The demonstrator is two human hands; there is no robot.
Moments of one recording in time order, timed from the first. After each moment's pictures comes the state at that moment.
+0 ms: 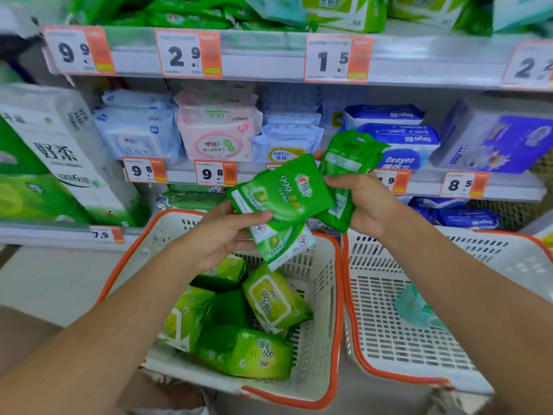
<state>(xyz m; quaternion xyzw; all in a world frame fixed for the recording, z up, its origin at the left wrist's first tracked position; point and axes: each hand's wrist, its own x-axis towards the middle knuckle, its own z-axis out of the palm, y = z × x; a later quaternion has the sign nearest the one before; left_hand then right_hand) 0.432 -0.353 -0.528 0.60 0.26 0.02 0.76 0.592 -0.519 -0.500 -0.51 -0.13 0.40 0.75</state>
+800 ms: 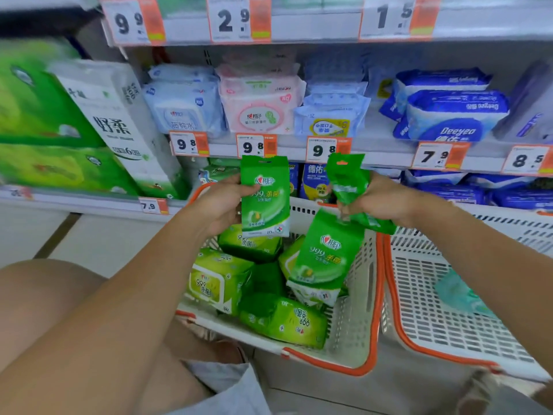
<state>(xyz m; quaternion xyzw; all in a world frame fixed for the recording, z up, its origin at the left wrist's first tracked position) 0.401 -0.292 -0.547 0.60 0.36 0.04 0.71 0.572 -0.512 -0.535 -0.78 -0.31 0.36 0.40</state>
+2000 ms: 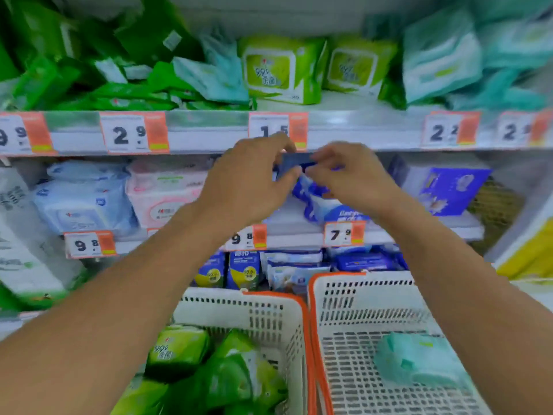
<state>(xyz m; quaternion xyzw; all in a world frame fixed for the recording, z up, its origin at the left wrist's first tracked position) 0.560 -0.387 -0.399 0.94 0.02 0.29 0.19 0.664 -0.543 -0.405 -0.83 -0.28 0.02 0.48</state>
